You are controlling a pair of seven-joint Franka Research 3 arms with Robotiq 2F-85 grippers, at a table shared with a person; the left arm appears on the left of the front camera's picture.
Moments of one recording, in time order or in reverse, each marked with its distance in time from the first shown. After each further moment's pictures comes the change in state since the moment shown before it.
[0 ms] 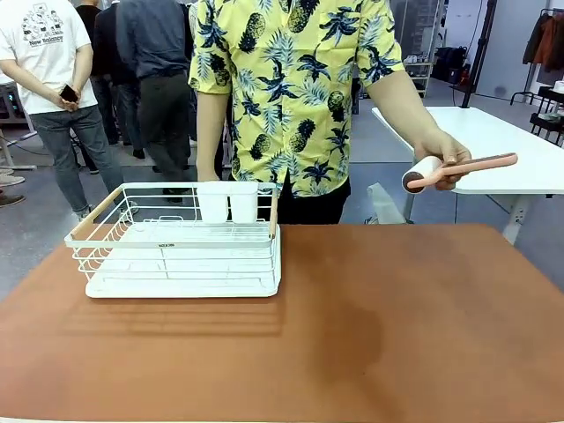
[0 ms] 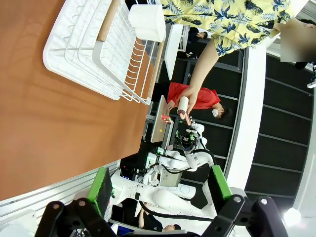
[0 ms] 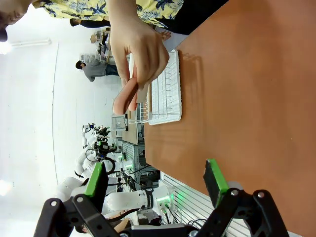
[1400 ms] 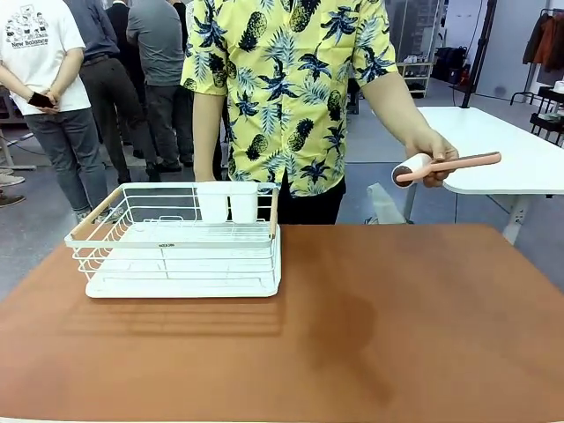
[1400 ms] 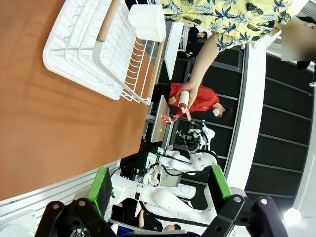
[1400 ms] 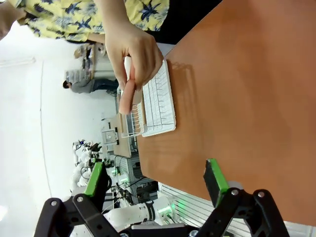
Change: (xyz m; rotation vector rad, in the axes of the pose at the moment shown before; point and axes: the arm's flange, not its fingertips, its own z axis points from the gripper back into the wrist) left arm 0.000 0.000 0.000 0.000 0.001 0.000; right arm 0.001 0.042 -0.020 -0.113 -0.065 -0.064
